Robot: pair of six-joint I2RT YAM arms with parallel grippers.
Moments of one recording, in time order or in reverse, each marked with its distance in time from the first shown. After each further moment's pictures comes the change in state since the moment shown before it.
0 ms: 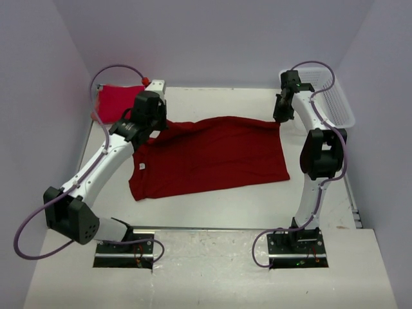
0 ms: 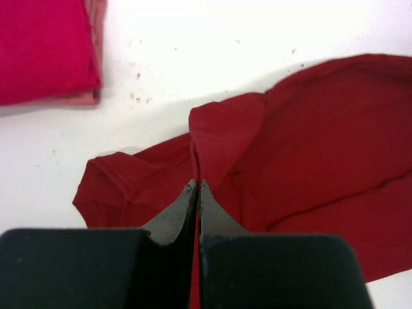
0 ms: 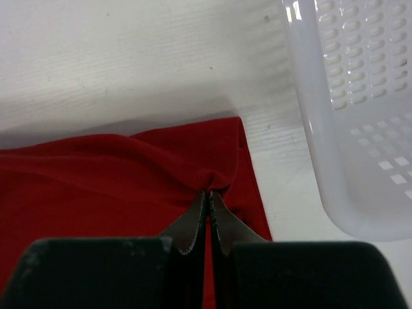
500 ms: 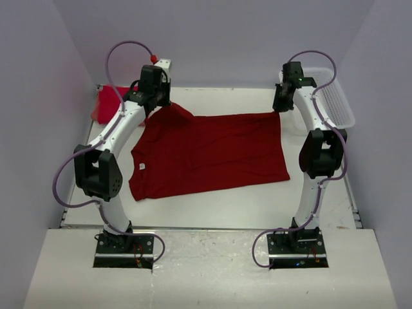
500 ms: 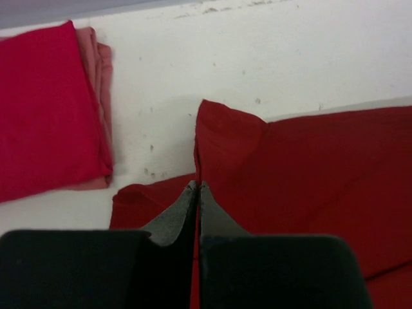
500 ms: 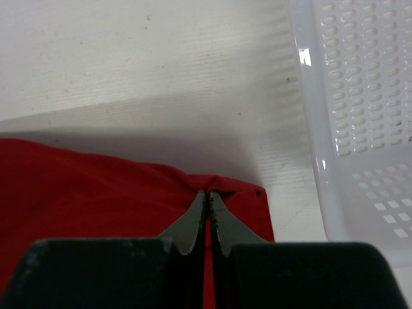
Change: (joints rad) left arm 0.149 0.407 0.396 0.014 0.122 0.133; right arm 0.000 0.021 0.115 0.020 -0.041 -0.044
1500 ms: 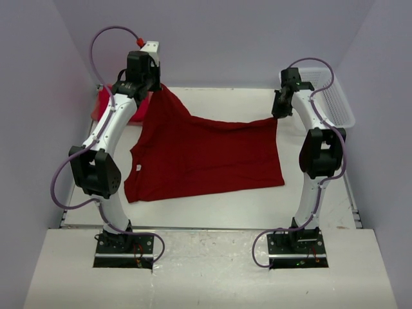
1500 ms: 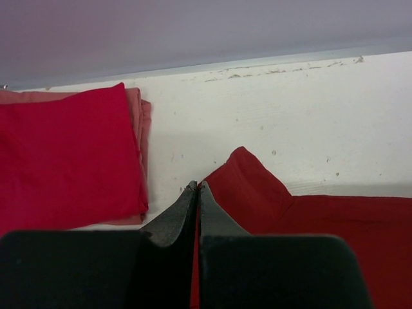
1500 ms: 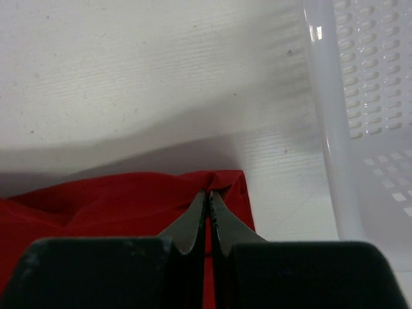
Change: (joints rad) left arm 0.053 -0.001 0.120 0.014 0.008 0.017; right arm 0.000 0.002 -0.074 0.010 0.005 0.029
